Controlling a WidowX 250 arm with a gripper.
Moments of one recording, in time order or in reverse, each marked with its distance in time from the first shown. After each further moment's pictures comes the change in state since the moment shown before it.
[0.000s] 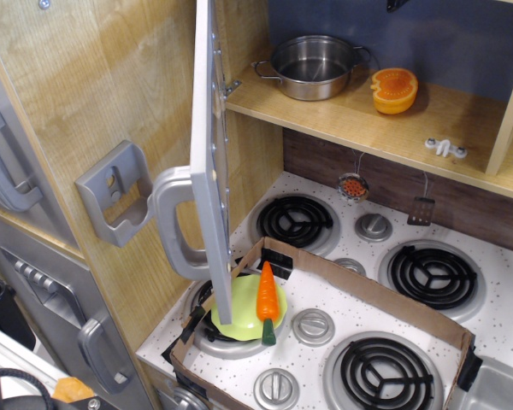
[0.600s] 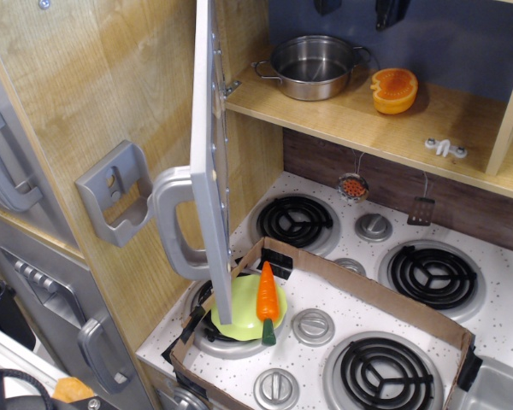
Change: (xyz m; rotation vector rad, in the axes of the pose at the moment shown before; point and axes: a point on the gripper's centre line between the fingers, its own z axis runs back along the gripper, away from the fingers) arm -0.013 0.001 -0.009 -0.006 0.122 -0.062
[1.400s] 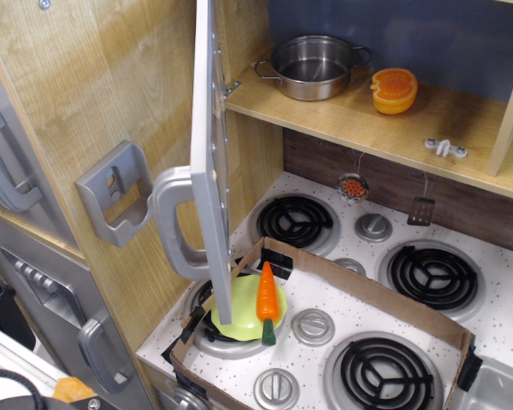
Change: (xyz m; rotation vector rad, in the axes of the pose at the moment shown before) arm -0.079 0.049 0.056 0.000 0.053 -0.121
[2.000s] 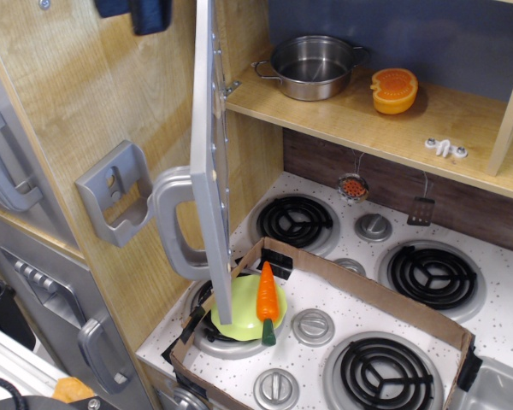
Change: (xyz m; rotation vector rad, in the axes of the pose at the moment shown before) arm -0.072 0.033 -0.032 -0.020 0.029 0.001
